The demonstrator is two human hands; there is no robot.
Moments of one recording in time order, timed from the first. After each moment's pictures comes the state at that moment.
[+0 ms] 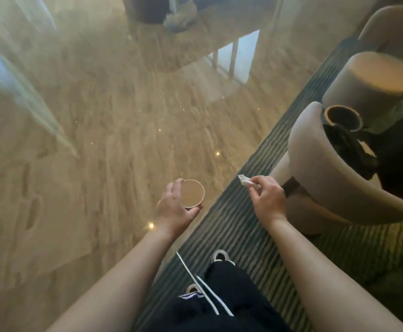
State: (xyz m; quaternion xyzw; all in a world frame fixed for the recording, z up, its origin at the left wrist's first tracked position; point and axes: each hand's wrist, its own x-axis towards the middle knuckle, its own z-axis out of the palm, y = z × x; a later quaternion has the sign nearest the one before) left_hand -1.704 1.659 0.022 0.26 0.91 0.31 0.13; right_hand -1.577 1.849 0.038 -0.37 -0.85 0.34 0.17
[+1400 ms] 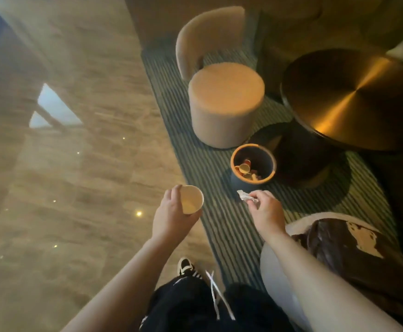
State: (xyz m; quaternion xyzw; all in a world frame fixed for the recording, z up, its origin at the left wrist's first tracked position) left_hand -2.158 2.687 -0.025 0.67 0.68 0.17 0.24; right_hand -1.925 2.670 -0.032 -0.77 -0.52 0.27 0.24
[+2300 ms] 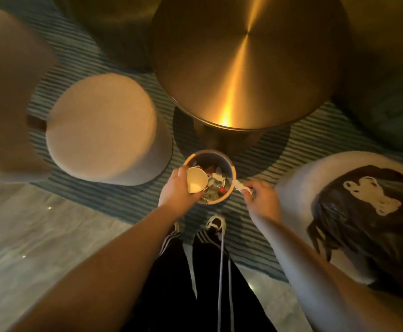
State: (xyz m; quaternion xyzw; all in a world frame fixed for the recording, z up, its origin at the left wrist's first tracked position) left_hand -1.887 3.125 -0.143 0.87 0.34 -0.13 0.32; right_hand -1.789 2.926 -0.125 -0.92 -0.14 0.24 0.26
